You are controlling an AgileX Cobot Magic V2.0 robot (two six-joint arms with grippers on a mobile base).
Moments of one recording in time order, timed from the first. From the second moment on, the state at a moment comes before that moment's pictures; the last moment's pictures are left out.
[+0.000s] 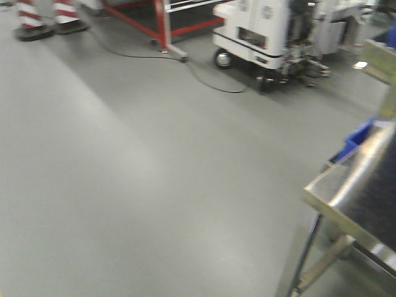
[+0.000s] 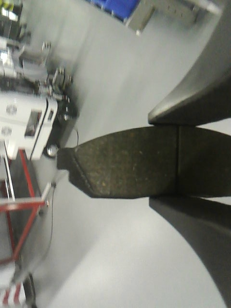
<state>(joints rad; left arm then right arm) -0.13 0.49 -0.39 -0.03 0.28 -0.04 0.15 0.31 -0.45 -0.07 0.50 0.10</state>
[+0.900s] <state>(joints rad) -0.13 0.49 -0.39 -0.03 0.28 -0.04 0.15 0.31 -0.45 -0.07 0.51 0.10</state>
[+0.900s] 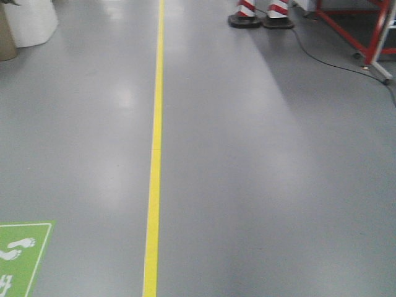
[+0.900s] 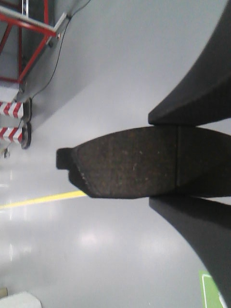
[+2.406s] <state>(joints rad) -0.13 0.49 -0.39 -0.03 0.28 -0.04 0.15 0.31 -0.45 -0.07 0.51 0.10</state>
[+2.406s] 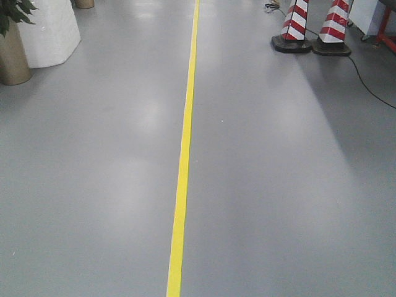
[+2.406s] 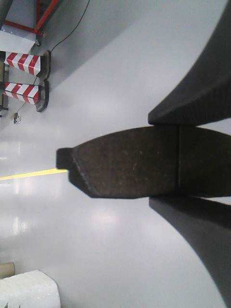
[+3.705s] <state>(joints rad) -0.13 0.49 -0.39 -0.03 0.28 -0.04 0.15 0.31 -0.45 -0.07 0.51 0.10</state>
